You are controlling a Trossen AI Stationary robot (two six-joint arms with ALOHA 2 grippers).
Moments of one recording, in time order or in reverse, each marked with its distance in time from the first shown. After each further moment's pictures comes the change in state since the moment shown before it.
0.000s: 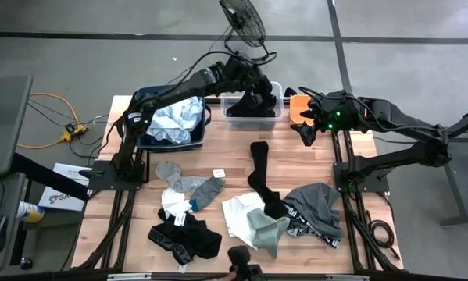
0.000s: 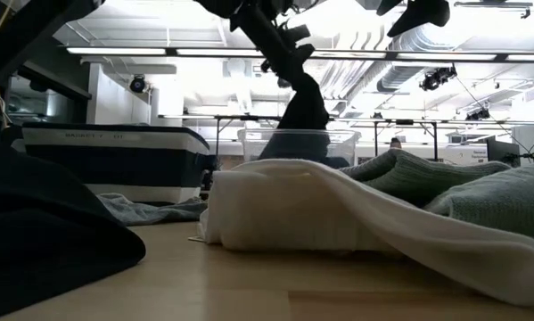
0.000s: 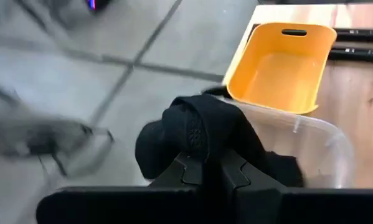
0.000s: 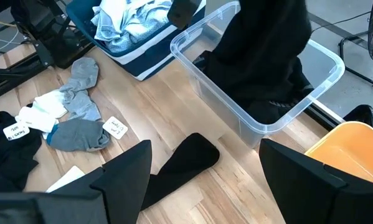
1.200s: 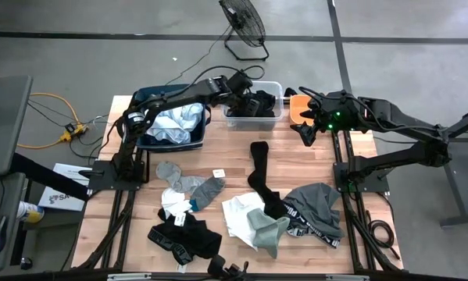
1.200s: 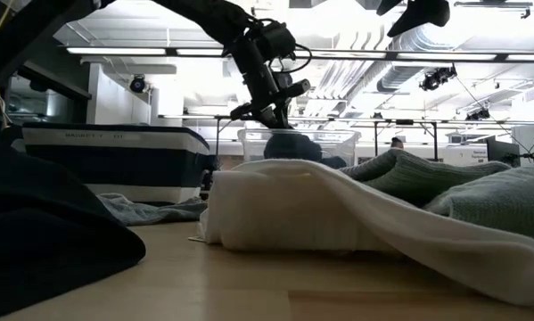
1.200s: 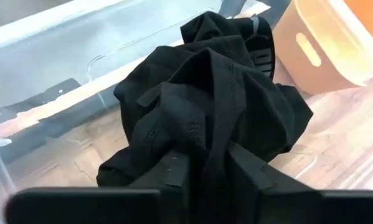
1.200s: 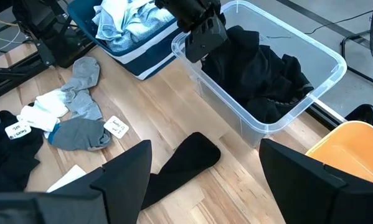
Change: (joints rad) left arm 0.007 0.000 -0.212 -0.122 -0.002 -0.754; right arm 0.000 0.000 0.000 -0.001 -0.007 0.000
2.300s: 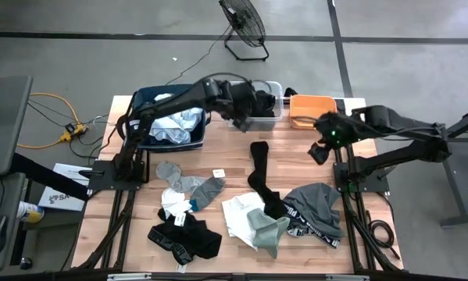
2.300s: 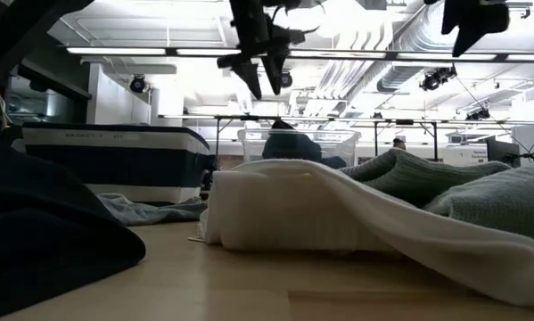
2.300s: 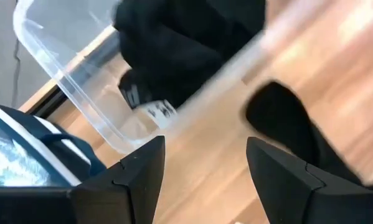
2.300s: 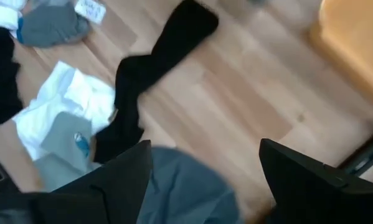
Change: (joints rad) left arm -0.181 -0.007 0.329 -0.609 -0.091 0.049; right arm 0.153 -0.003 -0.038 -0.403 -0.127 0.337
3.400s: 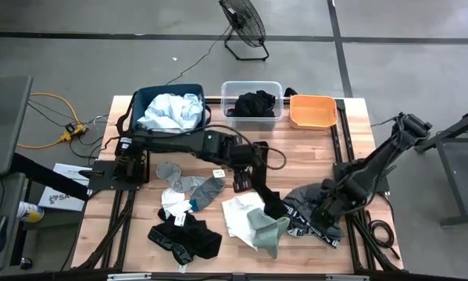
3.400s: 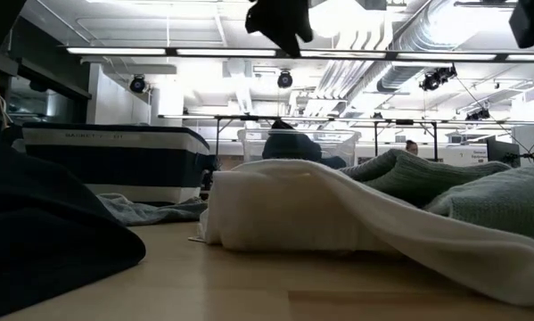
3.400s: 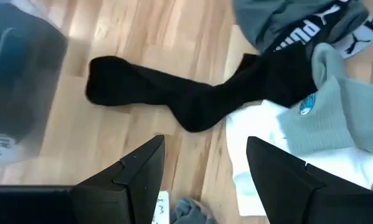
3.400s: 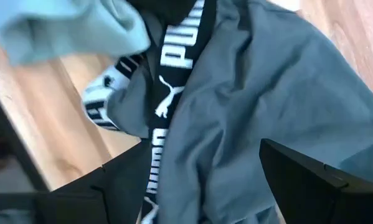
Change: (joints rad) left arm -0.386 -0.084 -0.188 0.203 0.085 0.234; right arm 0.812 0.191 -0.477 0.495 0.009 0.458
